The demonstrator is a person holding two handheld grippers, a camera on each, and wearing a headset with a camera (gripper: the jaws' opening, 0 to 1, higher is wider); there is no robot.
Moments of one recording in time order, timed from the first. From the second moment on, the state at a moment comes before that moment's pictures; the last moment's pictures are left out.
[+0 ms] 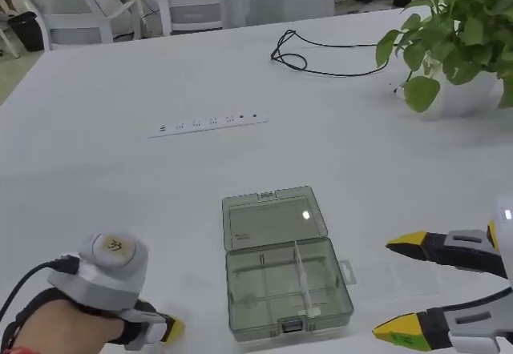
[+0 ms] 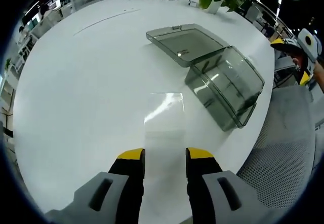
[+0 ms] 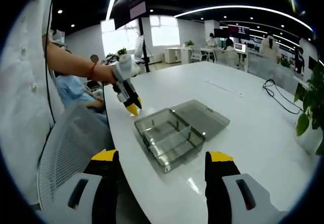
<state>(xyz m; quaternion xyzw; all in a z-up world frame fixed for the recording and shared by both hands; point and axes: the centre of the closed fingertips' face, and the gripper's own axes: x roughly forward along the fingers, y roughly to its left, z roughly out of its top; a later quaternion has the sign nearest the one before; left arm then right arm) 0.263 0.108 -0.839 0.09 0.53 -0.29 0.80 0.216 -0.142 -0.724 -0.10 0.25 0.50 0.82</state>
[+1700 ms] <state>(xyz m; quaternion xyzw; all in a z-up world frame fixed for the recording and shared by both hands) 0.253 -0.015 -0.712 -0.11 0.32 -0.41 0.85 0.262 -0.030 -0.694 0.14 0.33 0.38 0.85</state>
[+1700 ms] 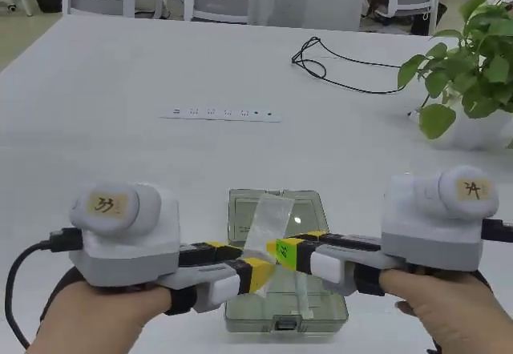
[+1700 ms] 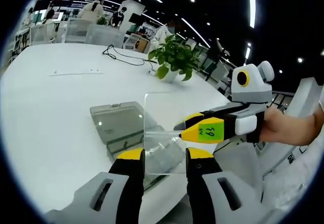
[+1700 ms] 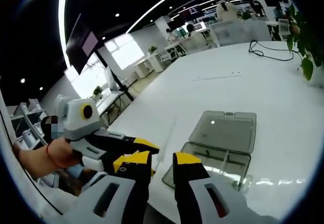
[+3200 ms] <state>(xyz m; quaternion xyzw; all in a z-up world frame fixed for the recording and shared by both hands) 0.239 0.021 -0.727 -0.02 0.29 -0.46 0.84 0.283 -0.038 -0.698 0.14 0.41 0.34 0.83</state>
